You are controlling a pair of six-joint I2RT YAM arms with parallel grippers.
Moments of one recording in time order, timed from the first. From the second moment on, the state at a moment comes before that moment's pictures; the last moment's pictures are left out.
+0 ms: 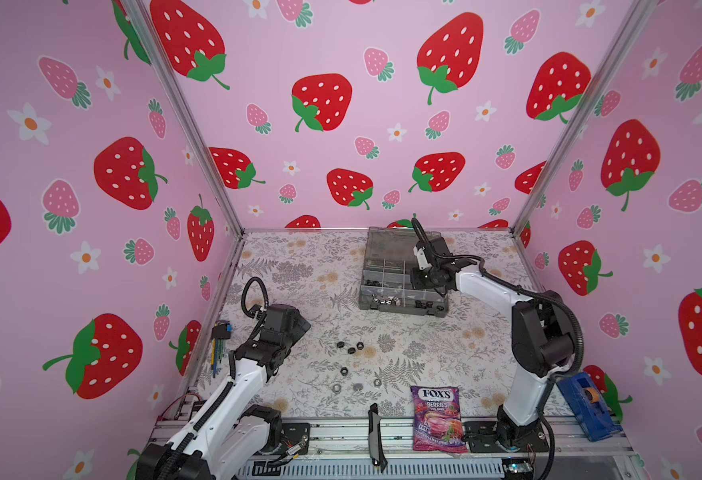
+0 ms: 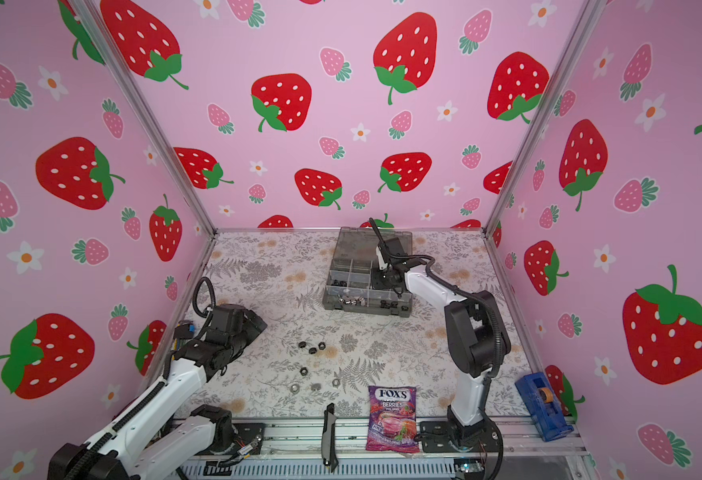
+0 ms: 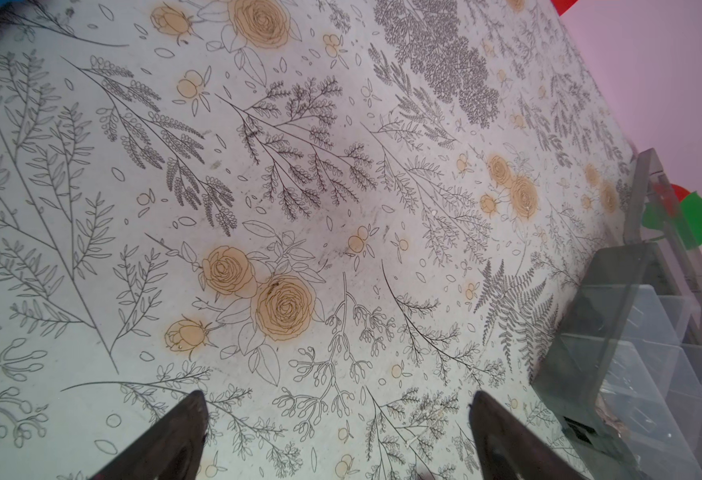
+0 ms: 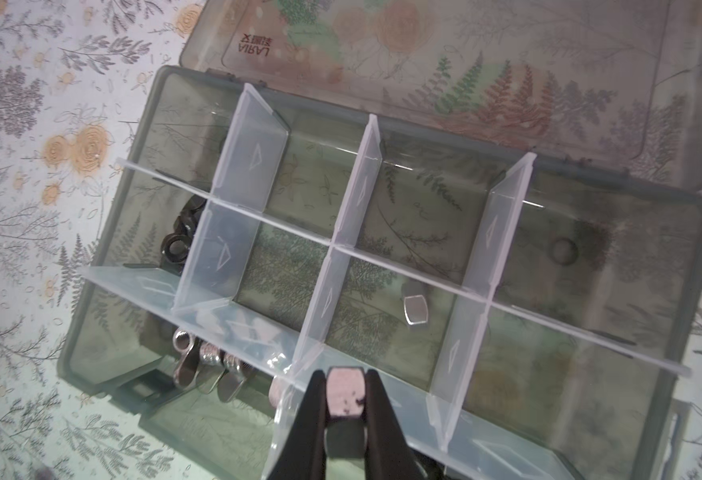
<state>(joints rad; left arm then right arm) -0.22 0.93 0.53 -0.49 -0.23 -0.97 0.52 1.88 1.39 -0.46 -0.07 0.25</state>
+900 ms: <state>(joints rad) -0.22 0.89 0.53 -0.49 -0.23 -0.97 0.52 2.02 1.50 -0.46 -0.02 0.24</state>
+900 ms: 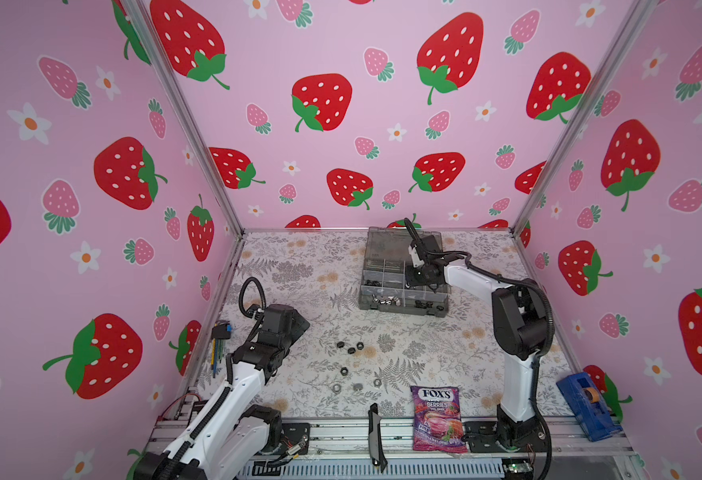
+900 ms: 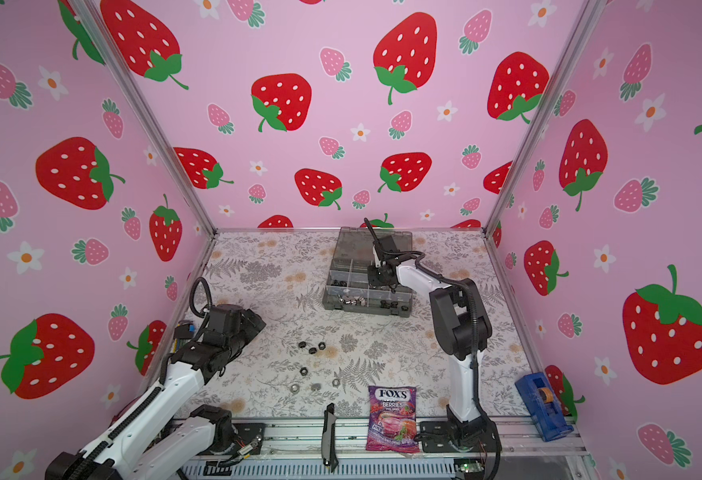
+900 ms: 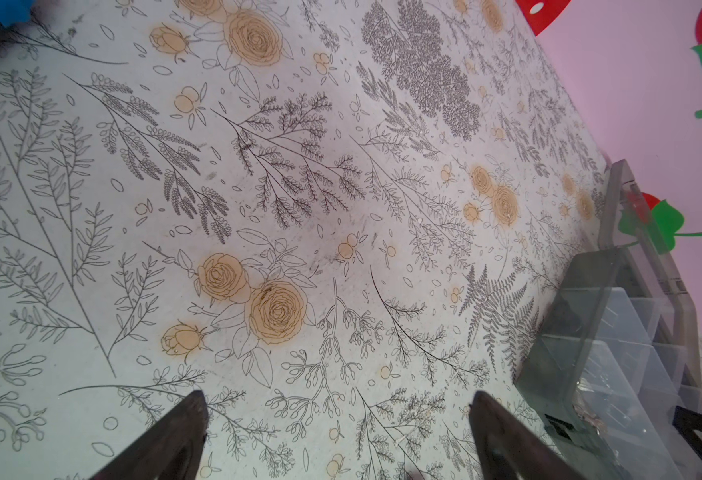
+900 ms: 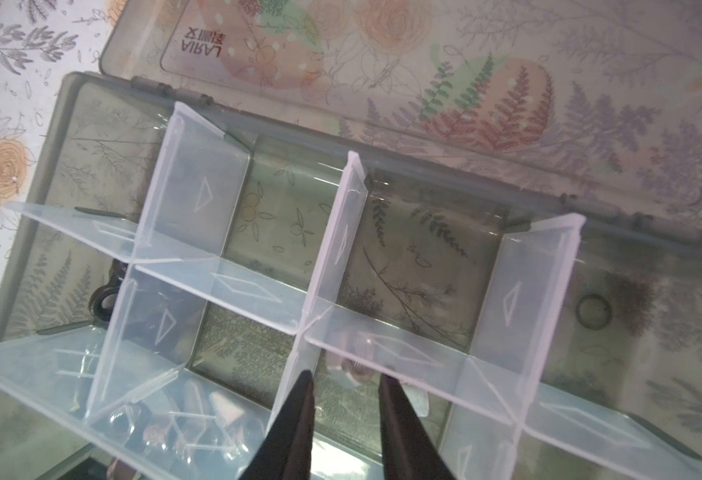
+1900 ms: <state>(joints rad) -0.22 0.89 0.53 -0.50 -0.23 -0.97 1.06 1.62 1.15 -0.67 0.11 0.30</state>
